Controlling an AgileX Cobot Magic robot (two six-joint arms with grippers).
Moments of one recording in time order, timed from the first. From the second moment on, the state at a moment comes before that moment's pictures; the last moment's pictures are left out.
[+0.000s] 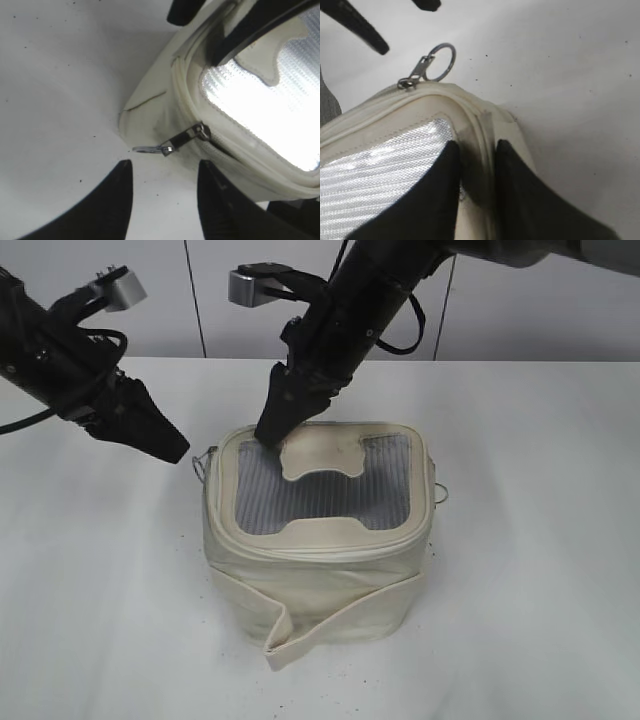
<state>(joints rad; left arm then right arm) -0.18 1.78 -1.23 -0.76 1.07 1.05 0.52 2.27 -1.99 0.60 1.22 -0.87</state>
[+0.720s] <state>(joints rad) -0.23 1.71 -1.23 -0.56 0.94 1.06 0.53 2.27 -1.99 0.60 1.23 -0.87</state>
